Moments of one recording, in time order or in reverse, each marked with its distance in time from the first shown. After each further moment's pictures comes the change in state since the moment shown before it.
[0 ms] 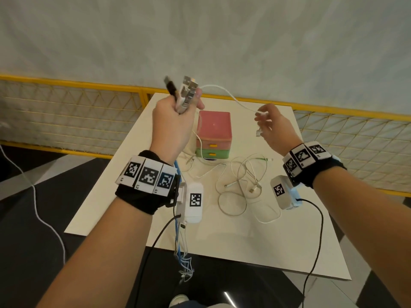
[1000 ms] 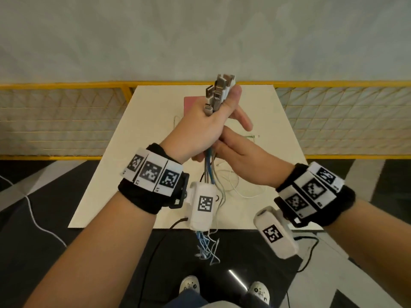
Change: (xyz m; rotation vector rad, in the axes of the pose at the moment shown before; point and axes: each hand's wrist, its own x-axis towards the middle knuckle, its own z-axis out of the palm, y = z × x) left_hand -0.066 0.051 0.015 0.018 -0.629 0.111; right_hand -0.147 -0.110 0.006 0.388 -0.473 -0.226
